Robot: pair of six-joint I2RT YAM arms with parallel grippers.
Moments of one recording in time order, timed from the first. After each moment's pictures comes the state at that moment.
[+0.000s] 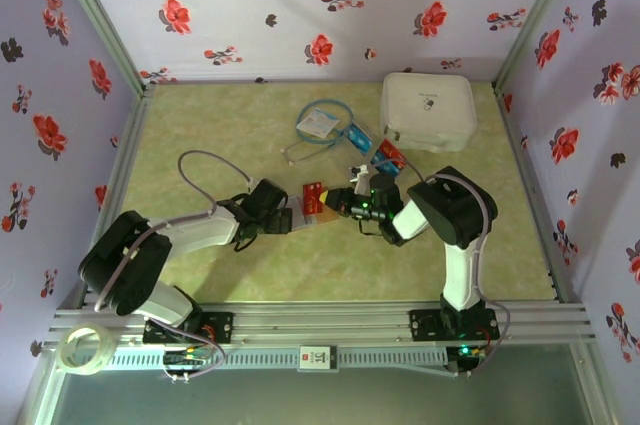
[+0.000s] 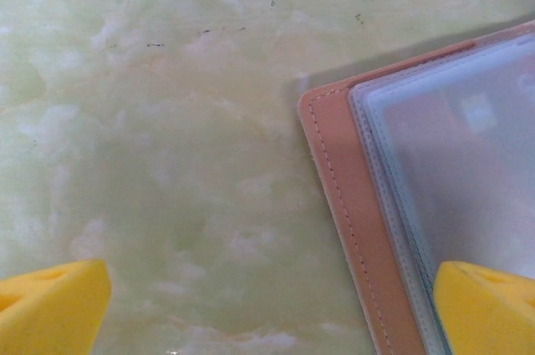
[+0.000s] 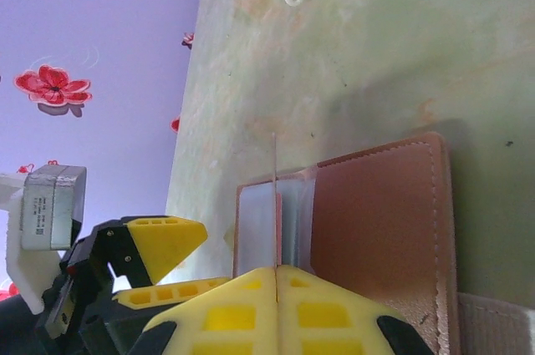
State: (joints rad) left arm -0.74 1.49 0.69 -0.30 -0.30 -0.59; right arm 0.57 1.98 0.57 1.07 -0.61 1.01
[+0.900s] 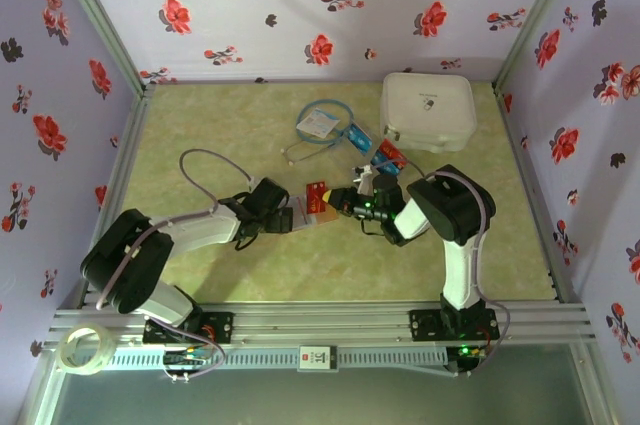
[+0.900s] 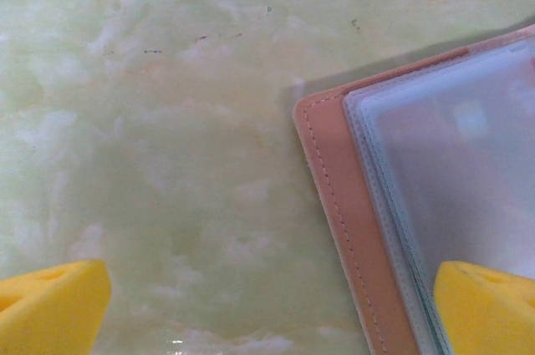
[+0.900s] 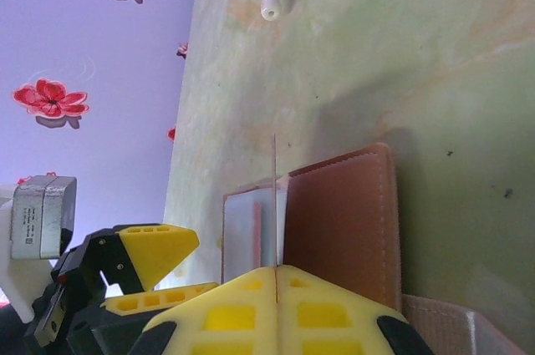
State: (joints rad) left arm -0.74 1.51 0.70 -0.31 -0.30 -0.59; right arm 0.54 2.01 0.56 1.10 -0.61 1.03
